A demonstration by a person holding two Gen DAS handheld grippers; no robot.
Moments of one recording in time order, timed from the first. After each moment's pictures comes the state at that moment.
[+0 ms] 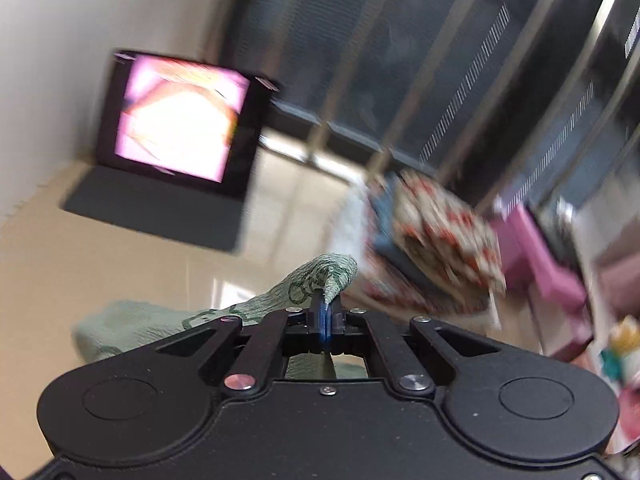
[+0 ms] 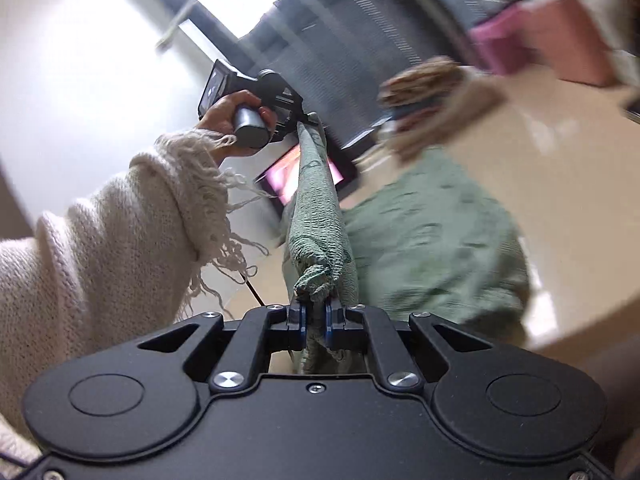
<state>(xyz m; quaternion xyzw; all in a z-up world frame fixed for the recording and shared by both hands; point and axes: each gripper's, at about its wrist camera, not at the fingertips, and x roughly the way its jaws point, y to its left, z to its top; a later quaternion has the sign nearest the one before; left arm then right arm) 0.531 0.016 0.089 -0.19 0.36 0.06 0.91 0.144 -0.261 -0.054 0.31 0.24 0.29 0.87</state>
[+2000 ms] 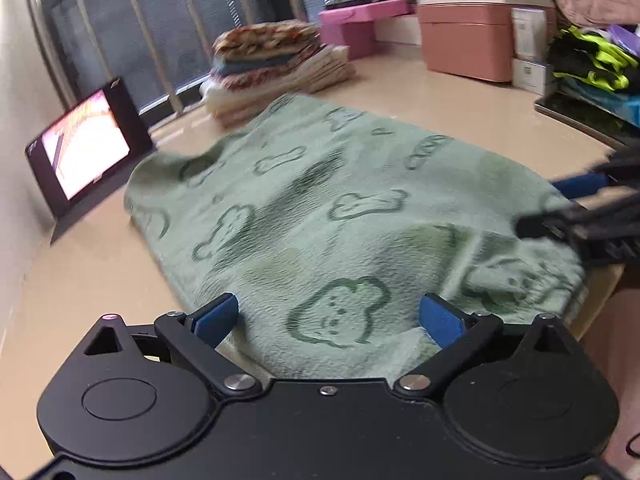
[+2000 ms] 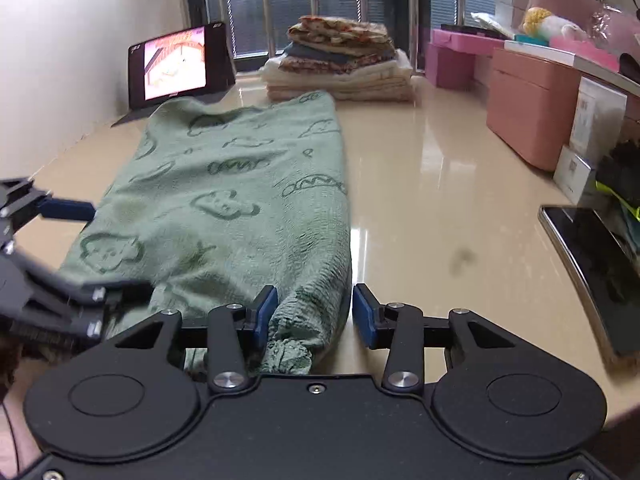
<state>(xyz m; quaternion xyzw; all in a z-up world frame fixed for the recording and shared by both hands) 0.235 -0.030 -0.053 0.18 0.35 -0.11 0.91 0.217 -0.236 -0.063 -0.02 0.35 0.15 0.92</state>
